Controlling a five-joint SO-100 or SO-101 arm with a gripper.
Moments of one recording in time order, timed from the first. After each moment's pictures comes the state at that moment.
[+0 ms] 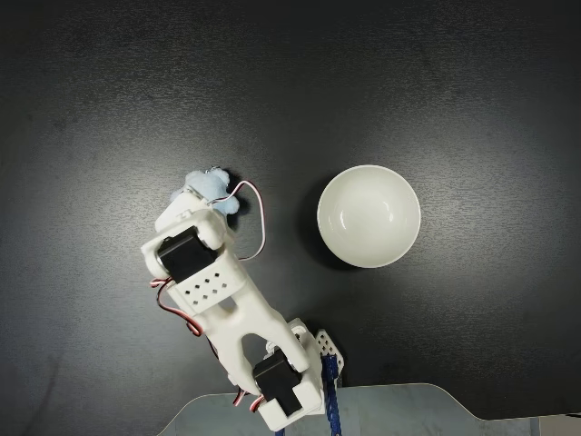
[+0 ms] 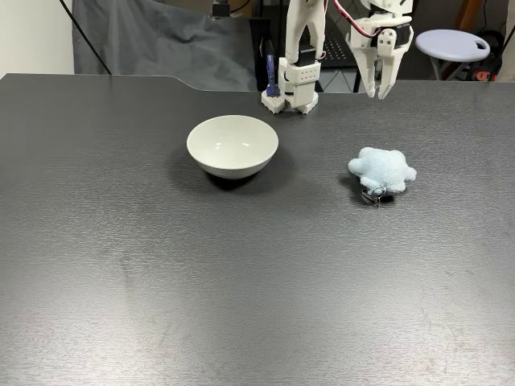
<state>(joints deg) -25.0 97.2 74.4 93.8 -19.2</state>
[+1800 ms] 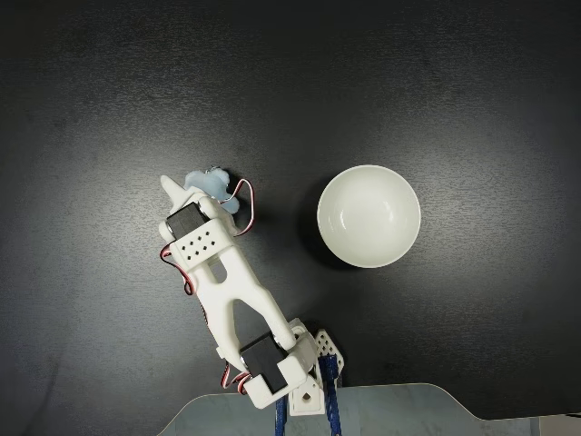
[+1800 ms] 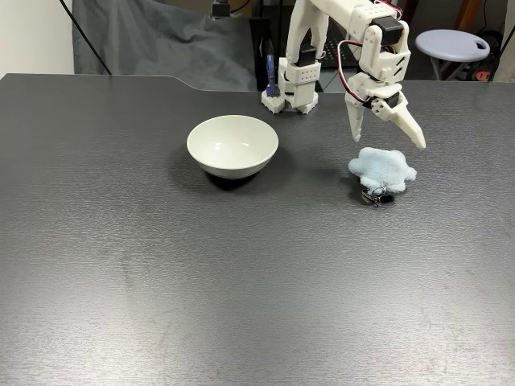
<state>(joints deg) -27.1 86.9 95.2 78.1 -20.1</state>
